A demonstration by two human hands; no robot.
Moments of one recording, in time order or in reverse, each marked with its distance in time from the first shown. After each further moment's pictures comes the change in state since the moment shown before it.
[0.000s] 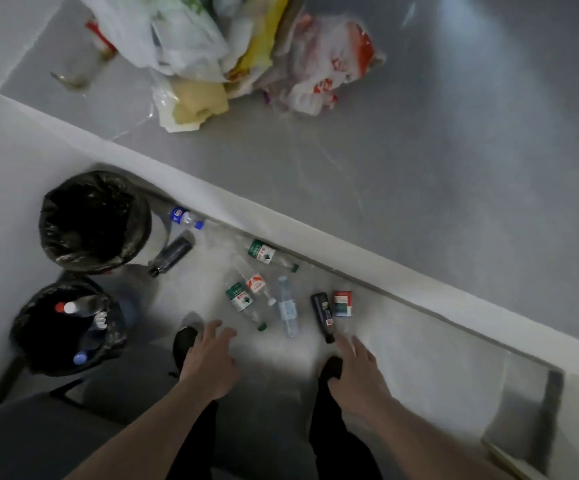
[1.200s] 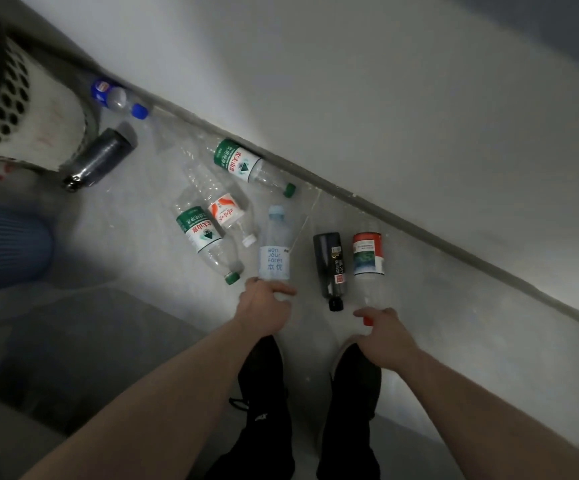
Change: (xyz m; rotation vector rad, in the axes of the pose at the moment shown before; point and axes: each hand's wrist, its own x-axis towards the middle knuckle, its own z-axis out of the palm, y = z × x) left_hand 0.226 0.061 0.270 -0.506 -0.069 -0.216; right_hand 0.278 0.182 0.144 0.085 -0.158 0.036
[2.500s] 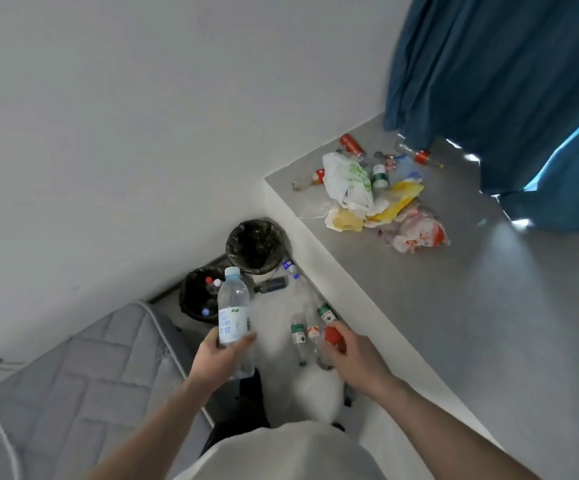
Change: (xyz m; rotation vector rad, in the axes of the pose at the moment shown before) left_hand -0.643 -0.033 -0.406 -1.050 0.500 0.015; right_hand -0.651 -0.365 -0.141 -0.227 0.269 -0.781
